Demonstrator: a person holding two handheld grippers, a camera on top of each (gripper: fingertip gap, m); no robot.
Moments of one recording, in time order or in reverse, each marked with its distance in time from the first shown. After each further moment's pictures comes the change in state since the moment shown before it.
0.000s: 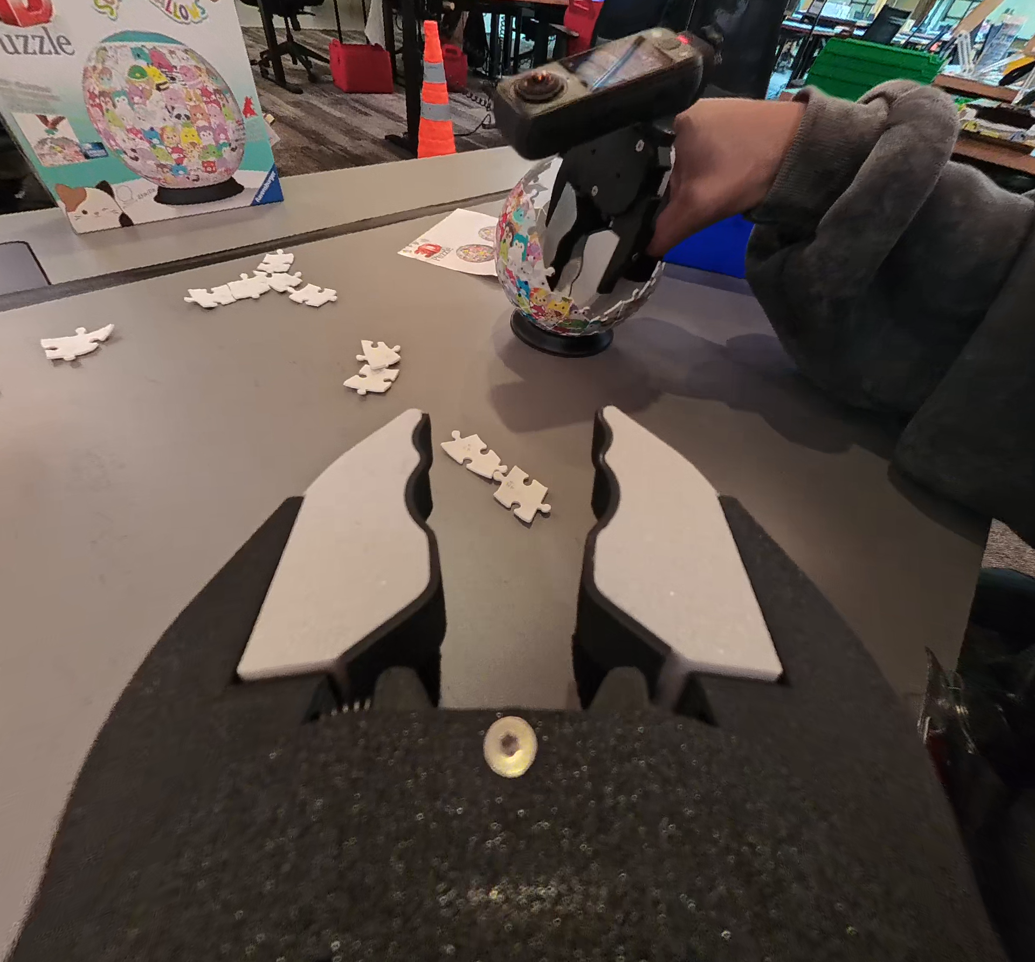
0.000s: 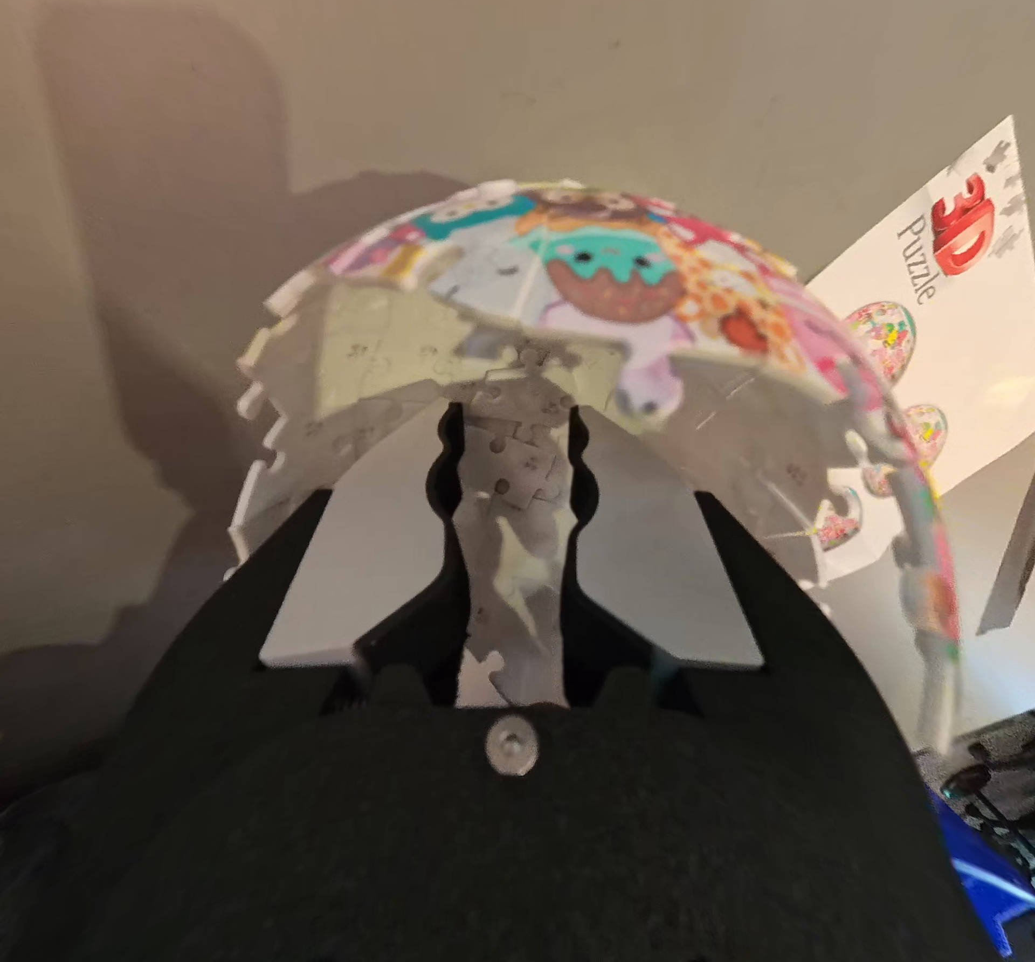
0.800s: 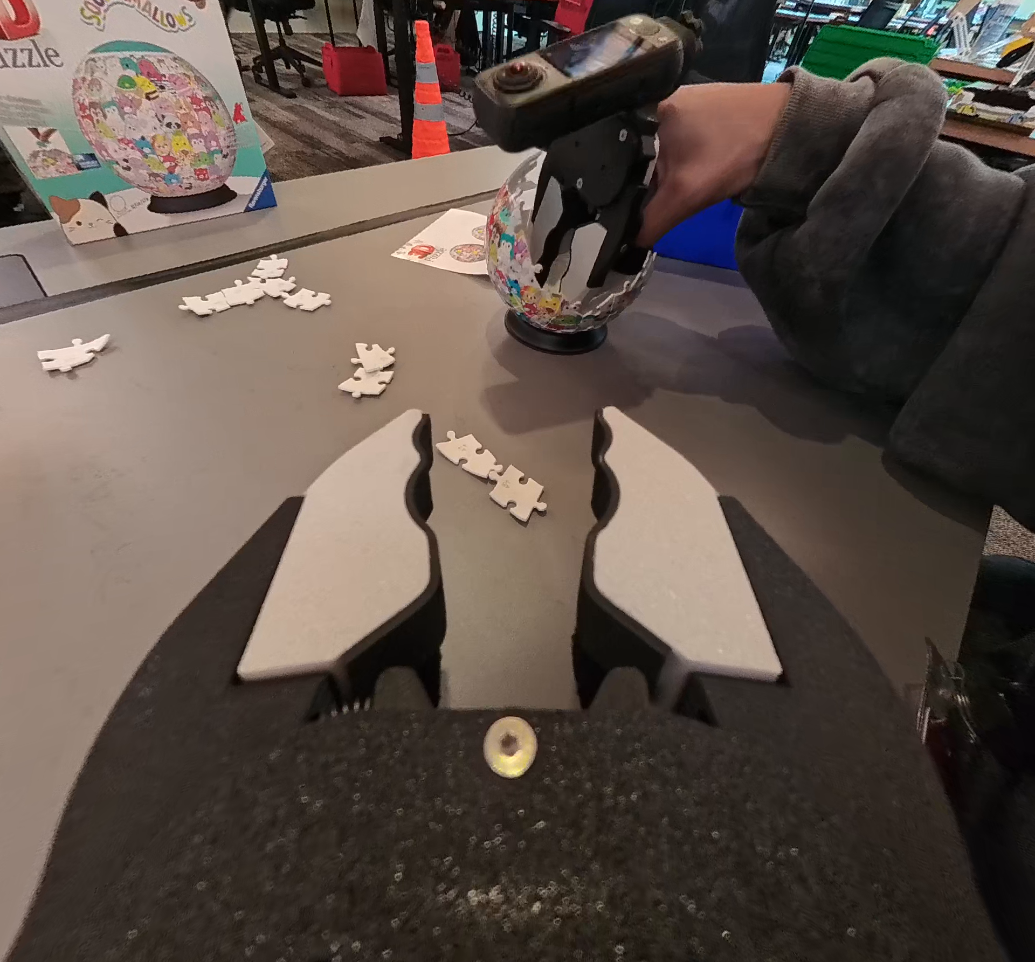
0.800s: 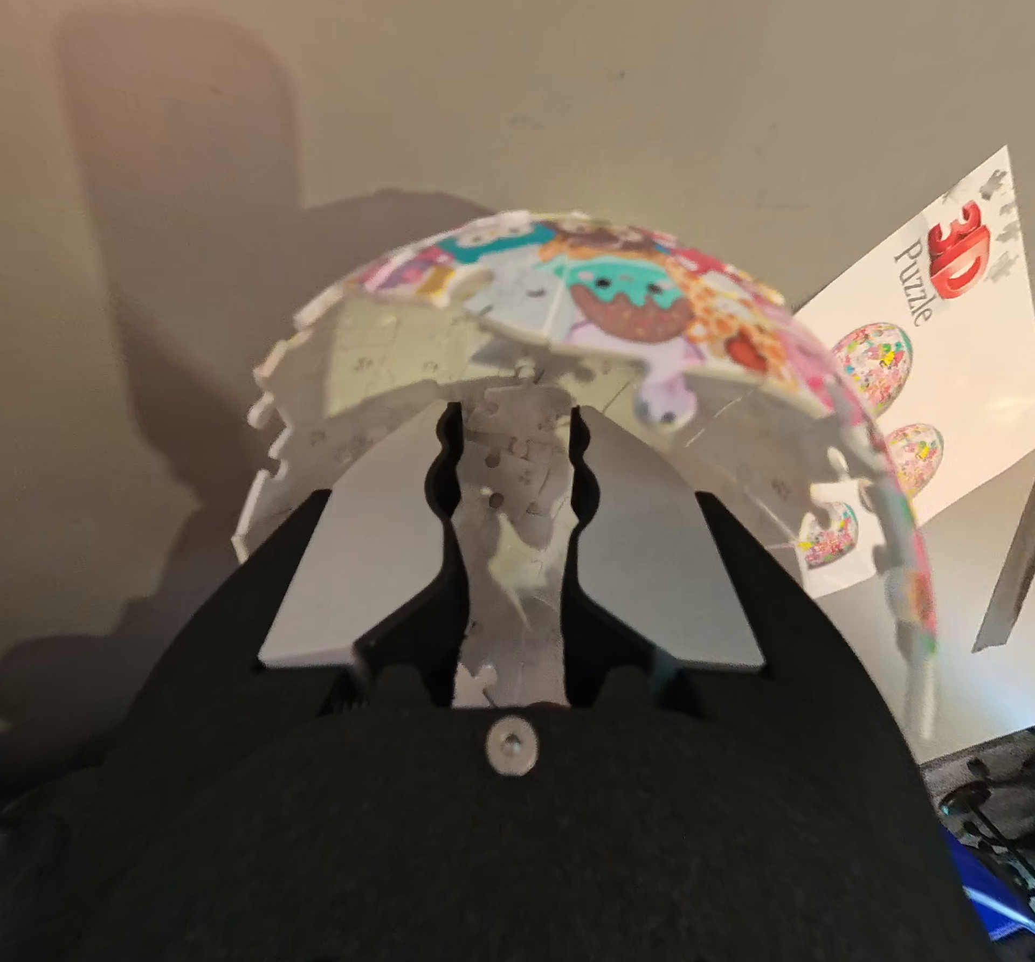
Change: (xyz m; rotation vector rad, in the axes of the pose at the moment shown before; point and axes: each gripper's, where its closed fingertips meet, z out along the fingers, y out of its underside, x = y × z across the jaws) left arm 0.004 0.000 0.000 -0.003 0.008 0.026; right arm -0.001 -0.005 -0.001 0.007 -0.017 -0.015
